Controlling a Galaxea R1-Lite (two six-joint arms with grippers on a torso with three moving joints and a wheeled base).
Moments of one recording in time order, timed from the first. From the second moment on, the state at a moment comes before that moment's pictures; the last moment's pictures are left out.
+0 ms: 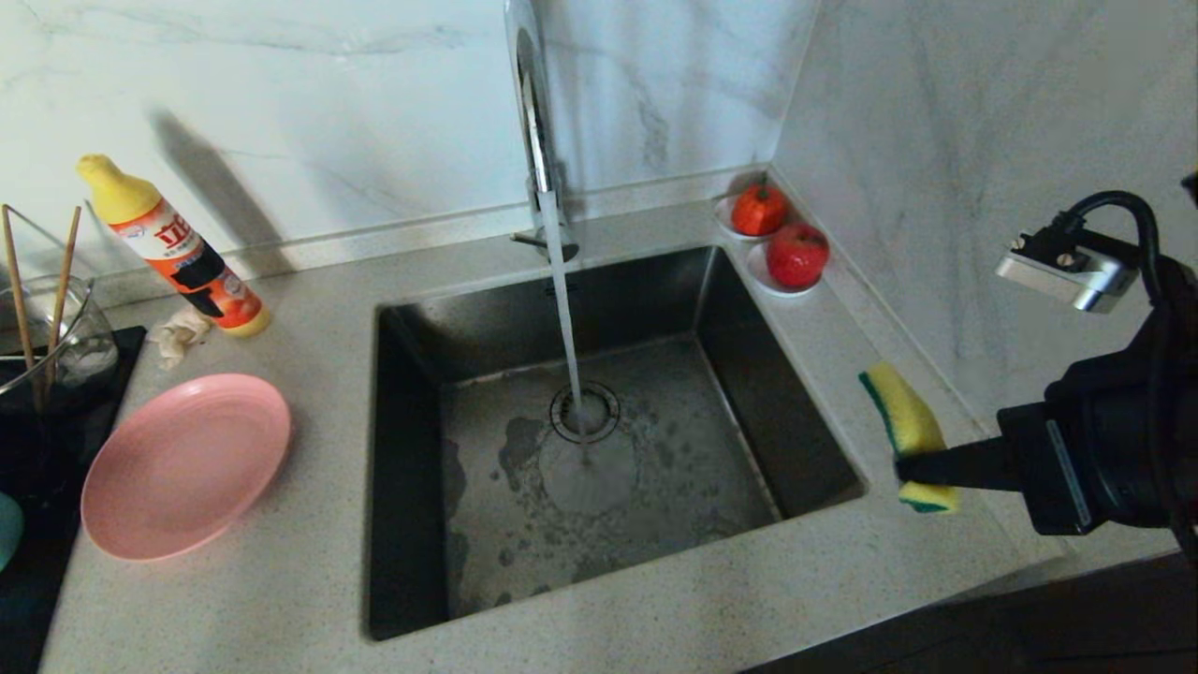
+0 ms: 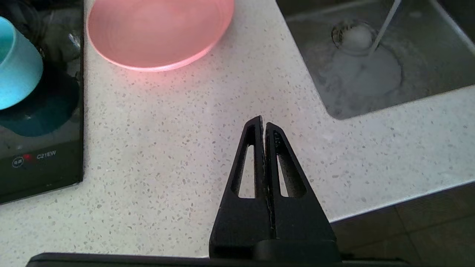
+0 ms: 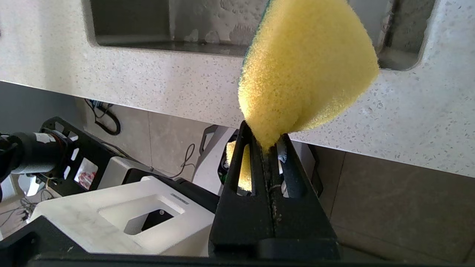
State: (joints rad) left arm 0.01 0.00 -0.01 0.02 -0.01 0.08; right arm 0.65 1.34 -1.30 0.61 0.03 0.34
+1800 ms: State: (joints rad) left arm 0.01 0.00 -0.01 0.02 -0.01 0.05; right arm 0.65 1.31 -0.77 0.38 -0.36 0.06
